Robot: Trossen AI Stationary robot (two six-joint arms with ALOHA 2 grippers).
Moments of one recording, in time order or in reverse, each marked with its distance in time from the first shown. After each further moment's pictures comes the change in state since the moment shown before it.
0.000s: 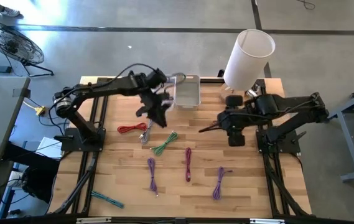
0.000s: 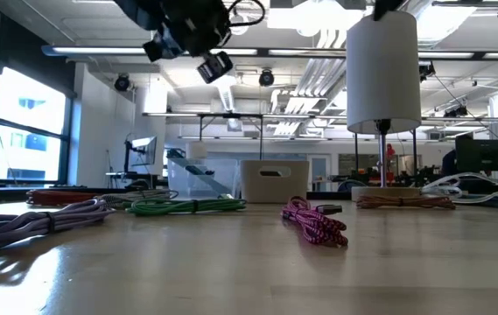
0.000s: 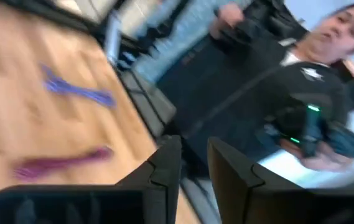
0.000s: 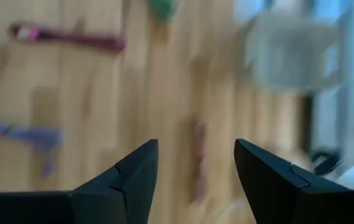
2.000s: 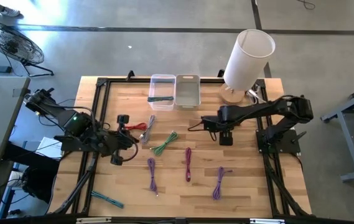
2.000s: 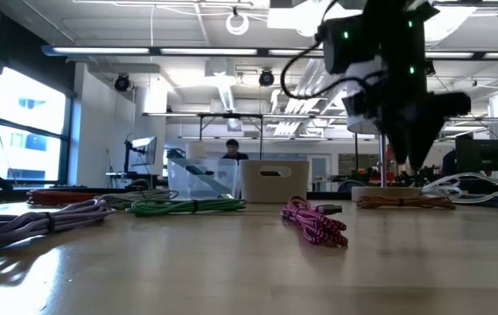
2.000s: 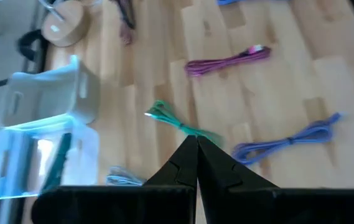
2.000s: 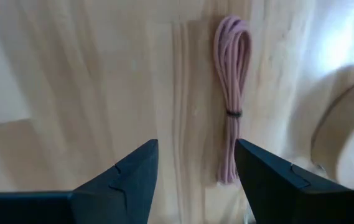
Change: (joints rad) left arm -0.964 -0.468 0.000 -0.460 -1.883 -0.282; right arm -0.257 0.183 -0.613 0.381 -0.024 -0.077
